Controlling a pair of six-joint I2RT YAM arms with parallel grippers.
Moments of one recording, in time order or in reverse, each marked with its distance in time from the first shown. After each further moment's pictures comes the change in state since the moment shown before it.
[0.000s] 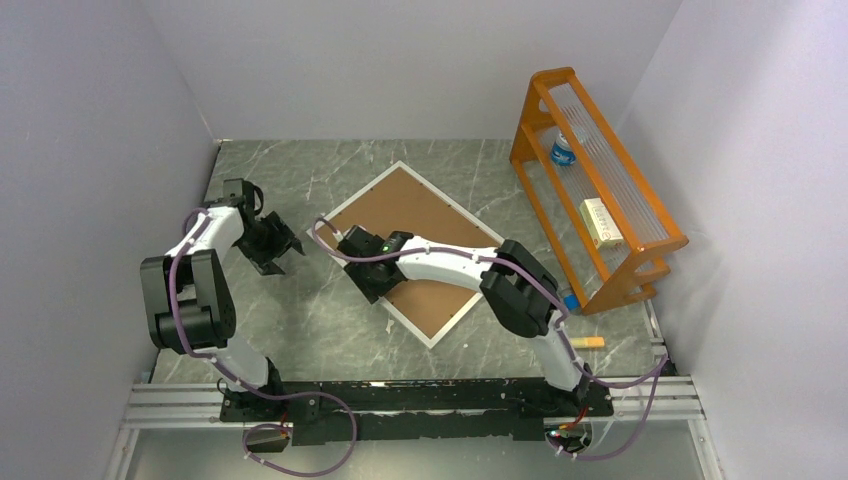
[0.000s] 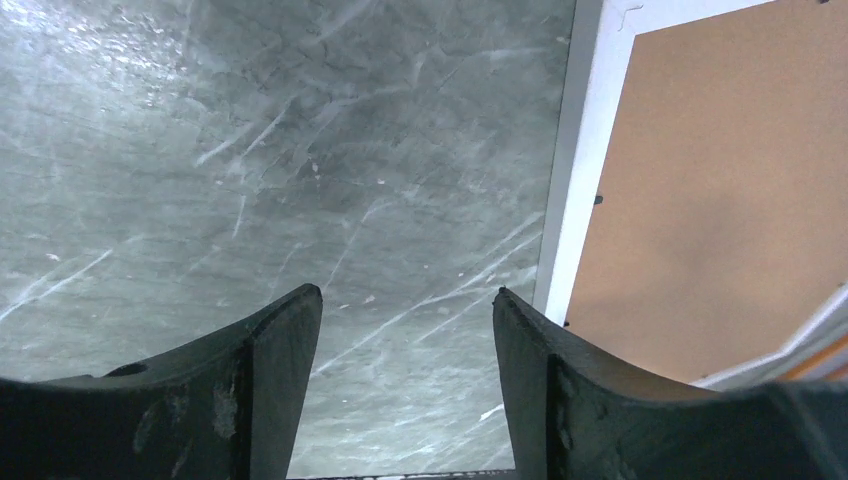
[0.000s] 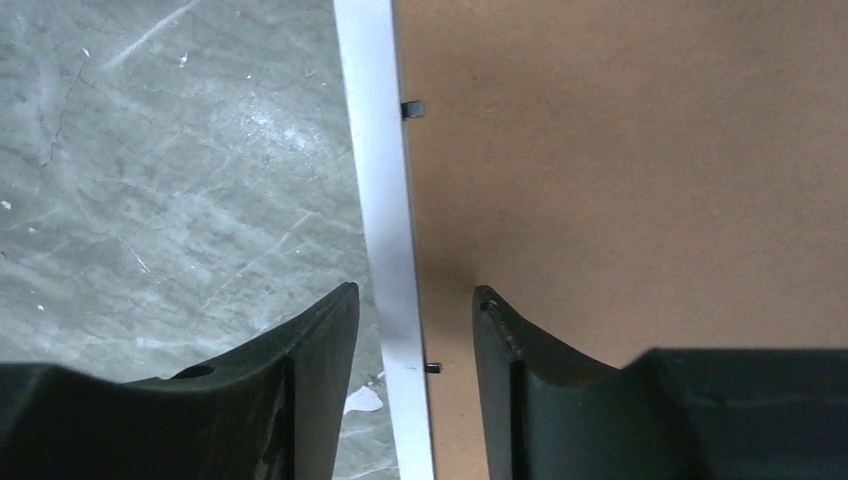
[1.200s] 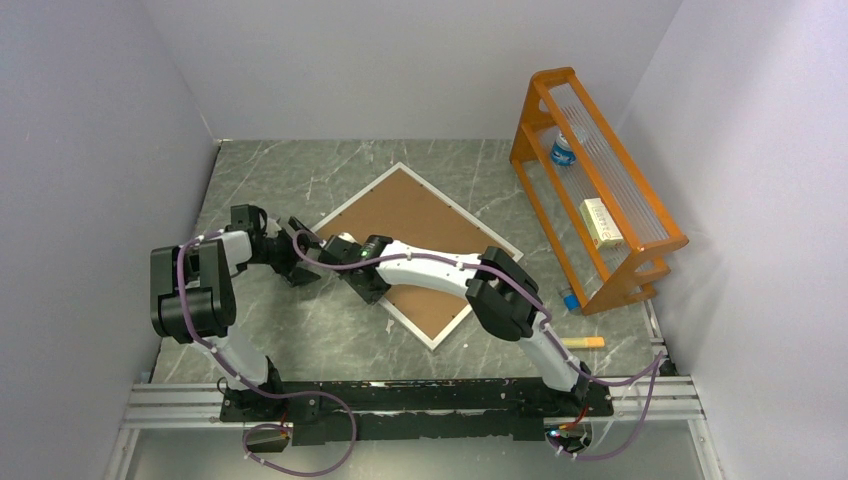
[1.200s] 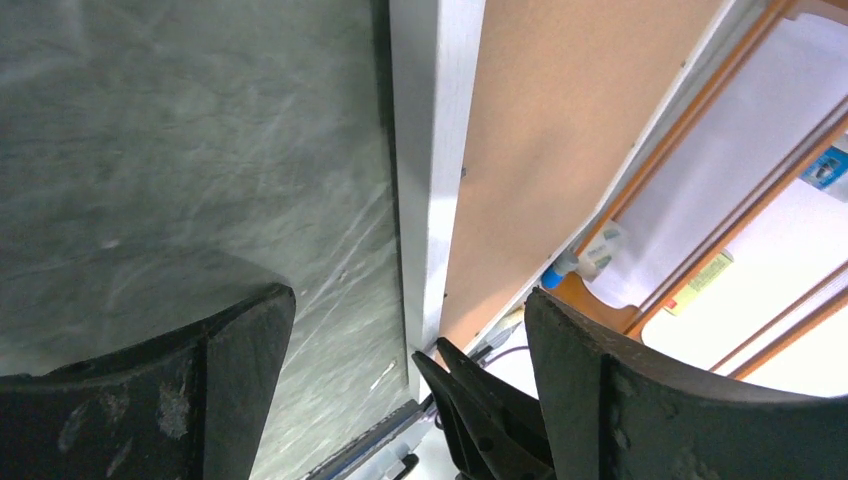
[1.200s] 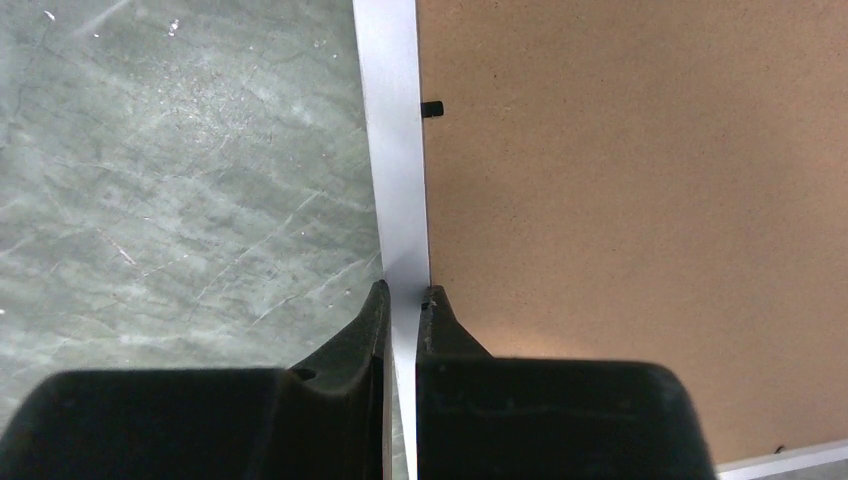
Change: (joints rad) left arm 0.037 0.072 -0.253 0.428 0.511 -0.125; right arm 0.073 0.107 0.199 -0.224 0.144 0.000
